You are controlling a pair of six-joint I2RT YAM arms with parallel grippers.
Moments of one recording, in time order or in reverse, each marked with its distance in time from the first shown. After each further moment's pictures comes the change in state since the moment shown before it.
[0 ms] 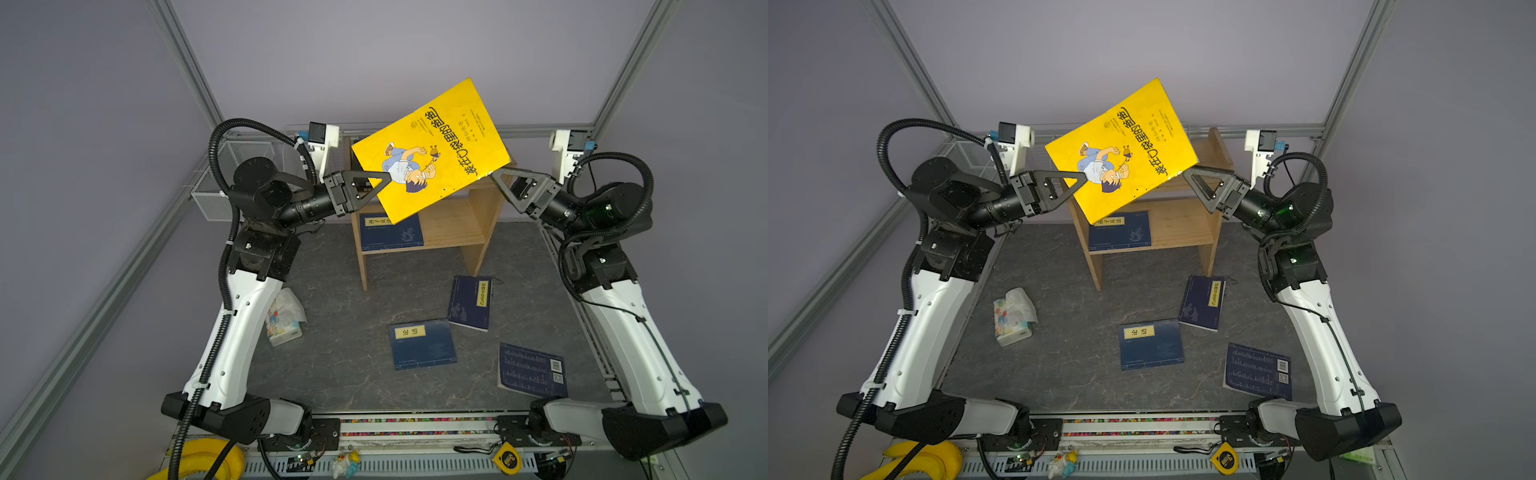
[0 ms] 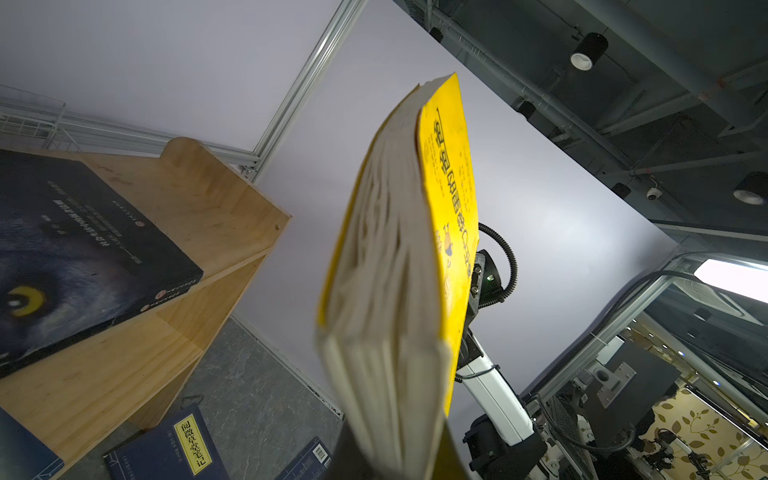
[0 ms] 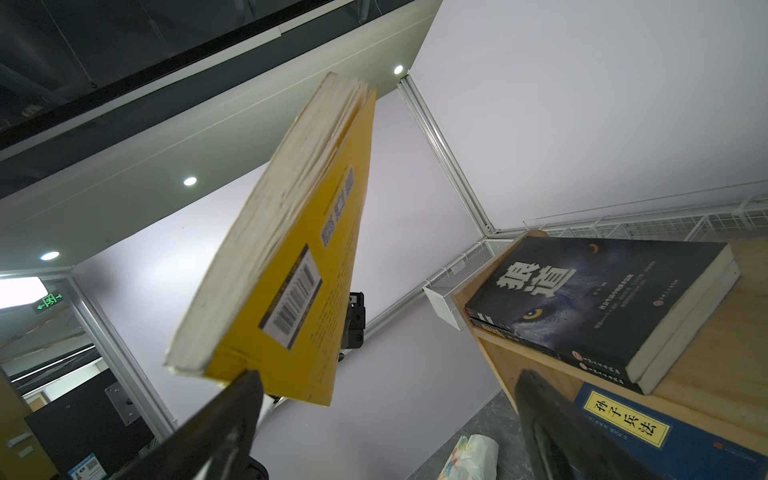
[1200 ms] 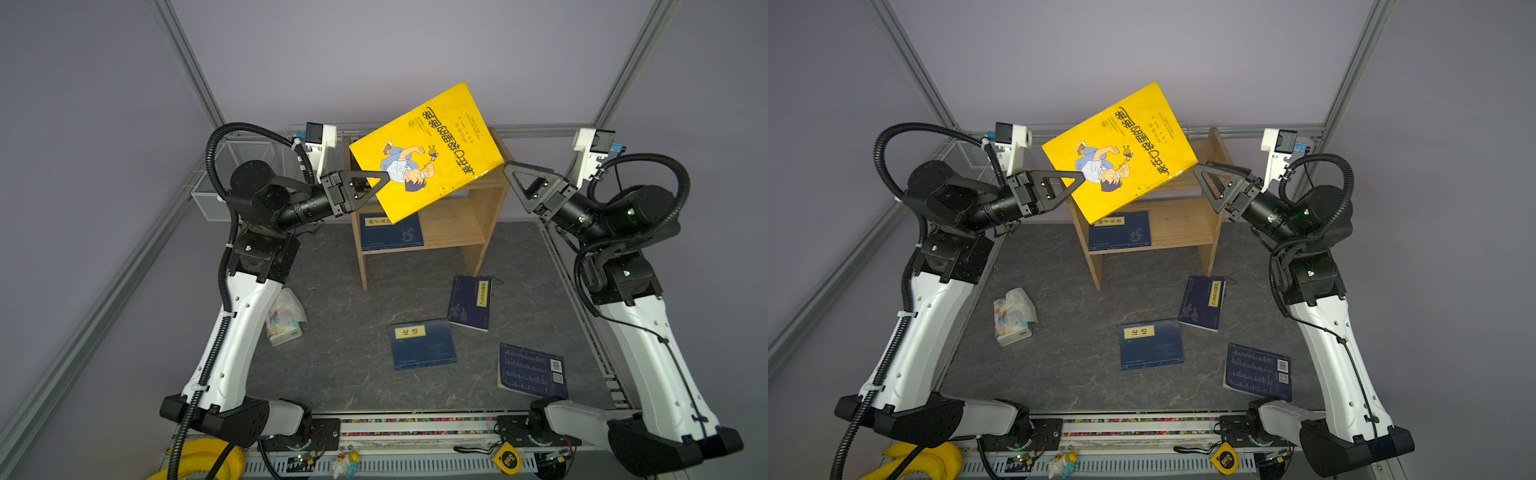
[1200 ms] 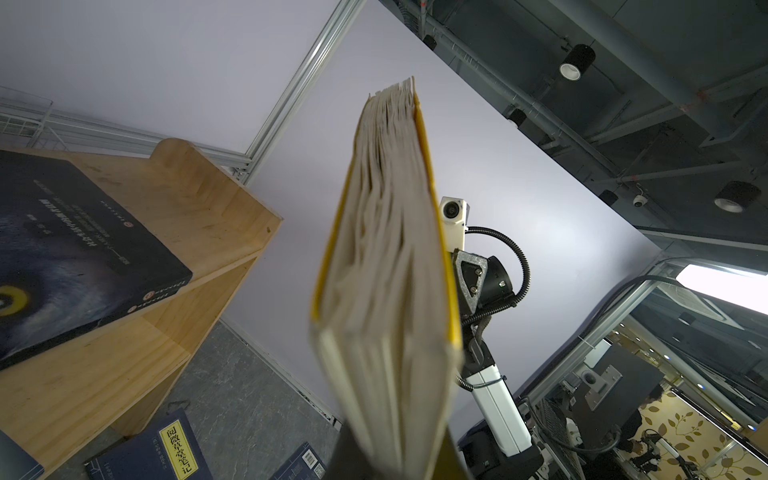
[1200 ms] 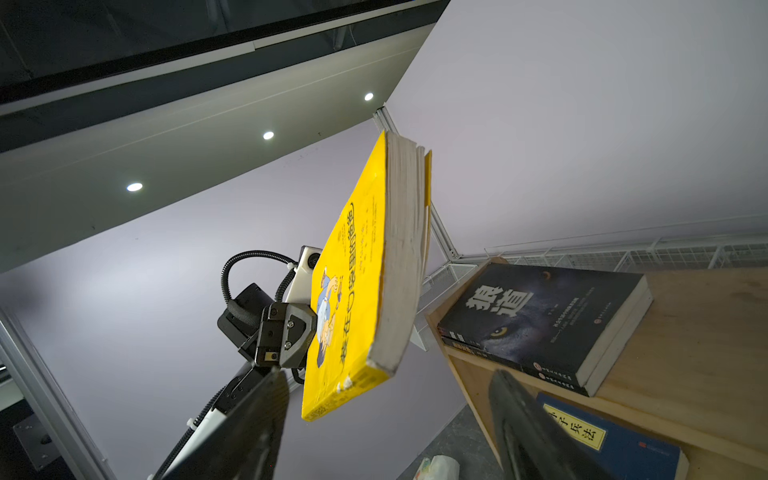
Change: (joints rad) left arm 0.004 -0.013 -0.031 0.064 0.008 -0.063; right arm 0.000 -0.060 0.061 -0.174 0.124 -0.143
